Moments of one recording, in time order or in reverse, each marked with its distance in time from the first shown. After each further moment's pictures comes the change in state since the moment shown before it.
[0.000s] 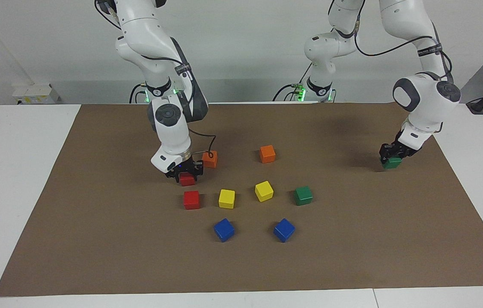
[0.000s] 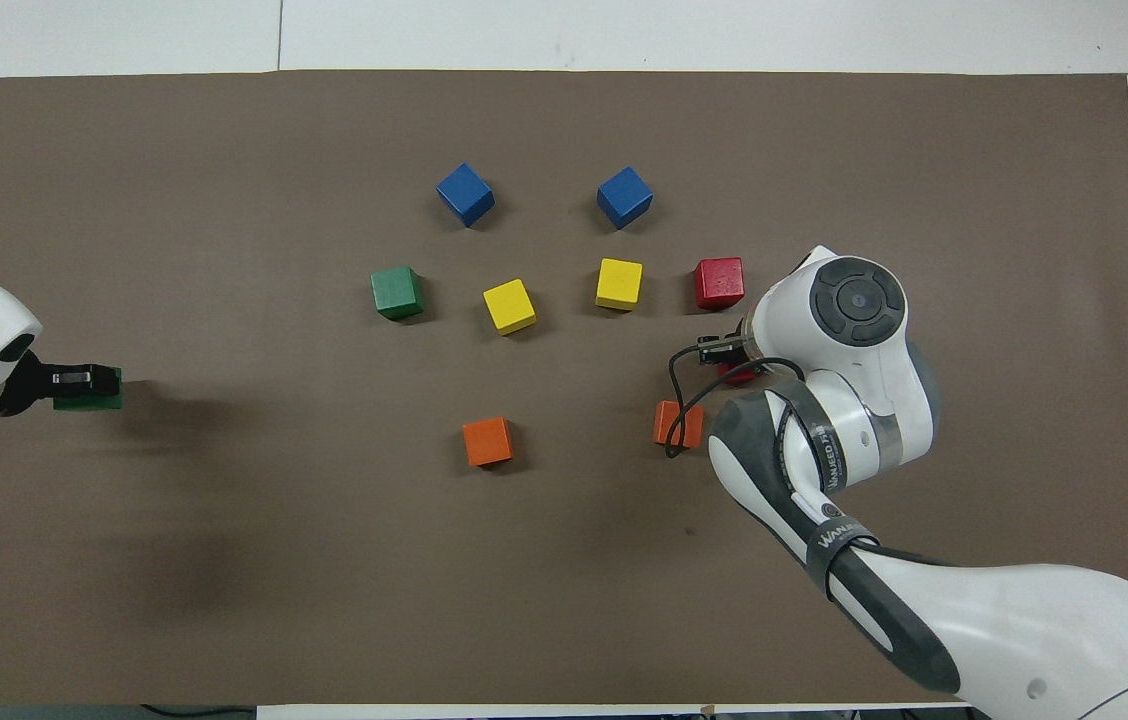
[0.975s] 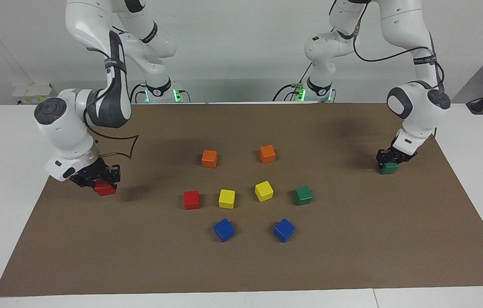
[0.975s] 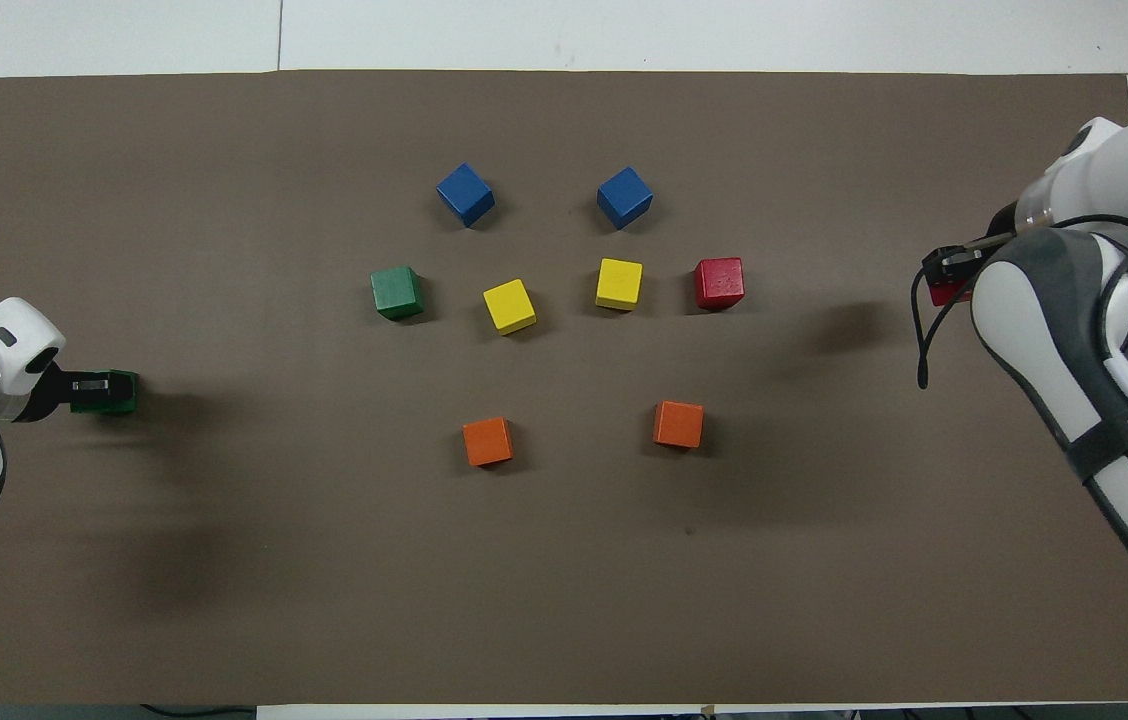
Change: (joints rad) left arm 0.010 0.048 -0.001 -0.028 0.000 0.089 0.022; right arm -0.386 -0.003 -0.011 0.191 -0.002 -0.116 -0.498
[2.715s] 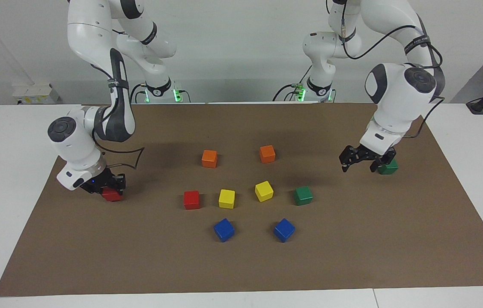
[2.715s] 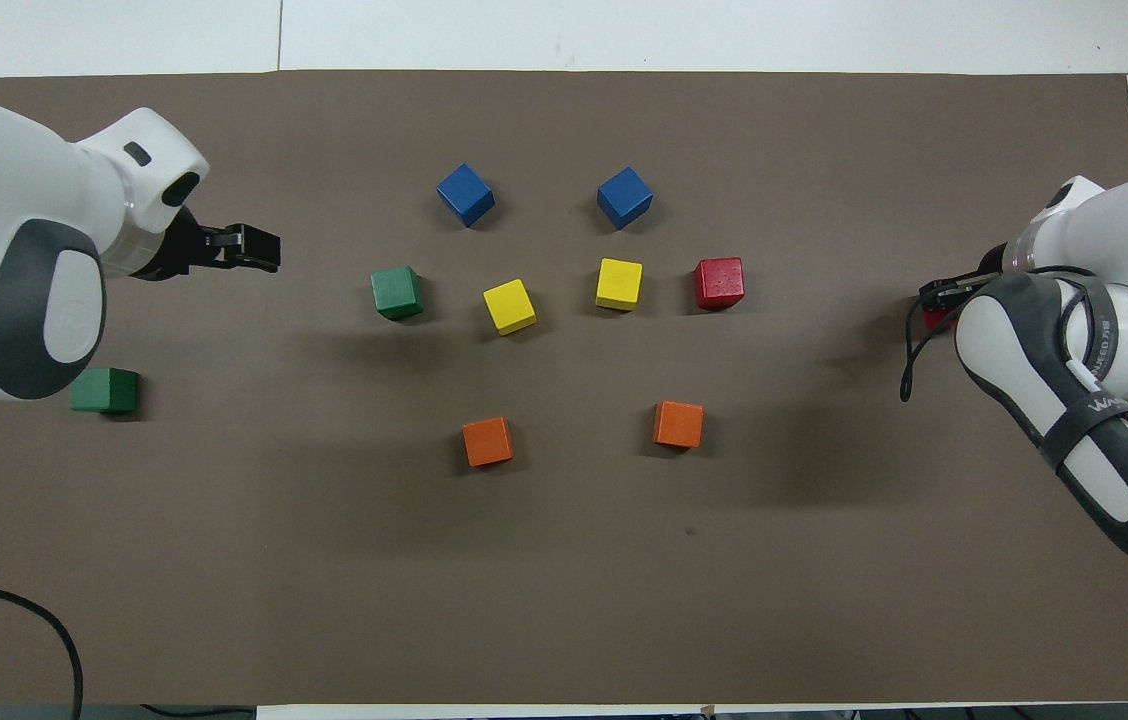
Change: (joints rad) left arm -0.399 0.097 -0.031 0.531 -0.025 -0.404 -0.382; right arm -0.028 0.064 0.003 -0.089 0.021 0.119 0.002
